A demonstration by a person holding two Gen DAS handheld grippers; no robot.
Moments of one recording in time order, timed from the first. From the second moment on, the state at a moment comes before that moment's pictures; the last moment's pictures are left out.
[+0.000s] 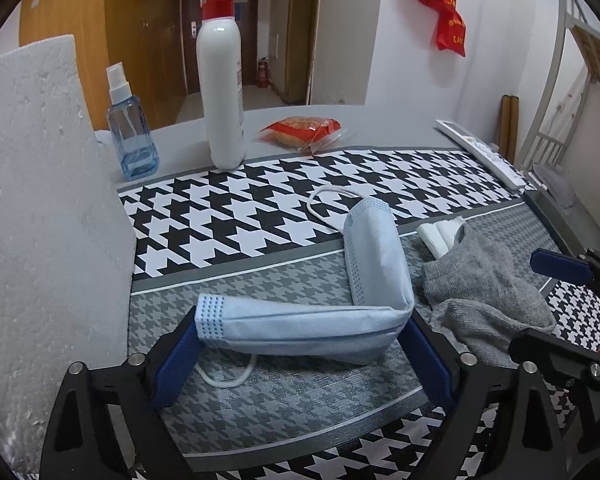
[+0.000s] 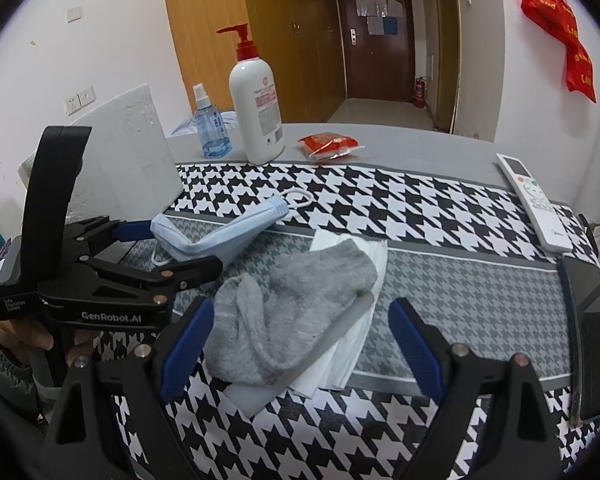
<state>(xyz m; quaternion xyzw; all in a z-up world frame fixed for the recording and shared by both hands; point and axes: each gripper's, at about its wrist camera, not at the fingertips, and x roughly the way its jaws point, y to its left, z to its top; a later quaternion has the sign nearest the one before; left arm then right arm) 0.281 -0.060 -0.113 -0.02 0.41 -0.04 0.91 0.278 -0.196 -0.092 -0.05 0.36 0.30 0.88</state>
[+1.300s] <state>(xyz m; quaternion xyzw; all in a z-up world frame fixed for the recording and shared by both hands) 0.269 -0.056 -0.102 -0.04 0.37 -0.10 0.92 0.261 -0.197 -0.099 -0.07 0.37 0.32 0.87</state>
